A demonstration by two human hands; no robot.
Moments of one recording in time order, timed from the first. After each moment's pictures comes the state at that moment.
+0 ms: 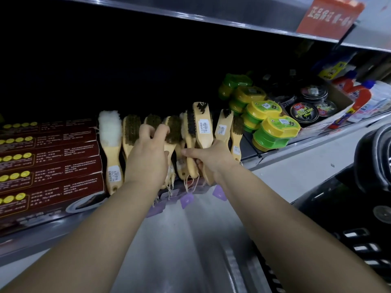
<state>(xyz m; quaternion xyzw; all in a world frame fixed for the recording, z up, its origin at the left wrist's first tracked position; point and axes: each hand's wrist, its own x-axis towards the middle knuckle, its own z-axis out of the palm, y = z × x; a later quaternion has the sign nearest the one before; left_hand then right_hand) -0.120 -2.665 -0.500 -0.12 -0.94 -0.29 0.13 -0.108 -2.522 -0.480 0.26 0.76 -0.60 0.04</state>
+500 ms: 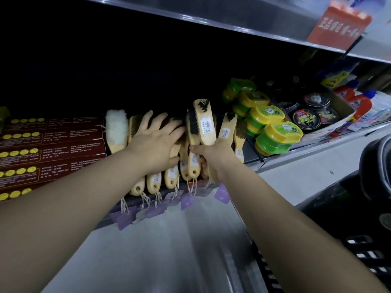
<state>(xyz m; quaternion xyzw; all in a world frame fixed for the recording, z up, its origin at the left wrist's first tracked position) -0.168 -2.680 -0.498 -0.34 -0.94 -0.02 0.08 -0.119 -2.521 -0.479 0.28 0.76 -0.59 0.04</state>
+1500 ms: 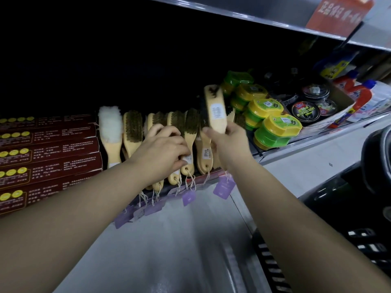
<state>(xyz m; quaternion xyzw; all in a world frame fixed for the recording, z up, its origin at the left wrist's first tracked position) -0.145 -2.668 -0.501 -0.43 -0.89 -0.12 0.11 -0.117 -2.498 -0.477 0.22 0.79 -0.56 -0.11</state>
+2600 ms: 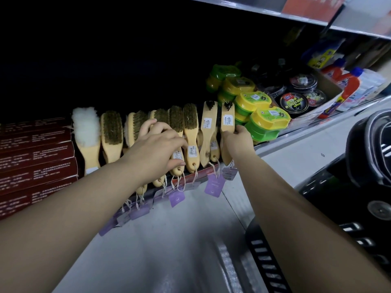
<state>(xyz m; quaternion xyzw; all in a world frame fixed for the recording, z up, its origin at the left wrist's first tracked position) -0.146 -2.645 -0.497 -0.41 -0.90 -0.14 0.08 -0.128 -2.425 -0.504 0.34 0.81 -0.47 -0.11</state>
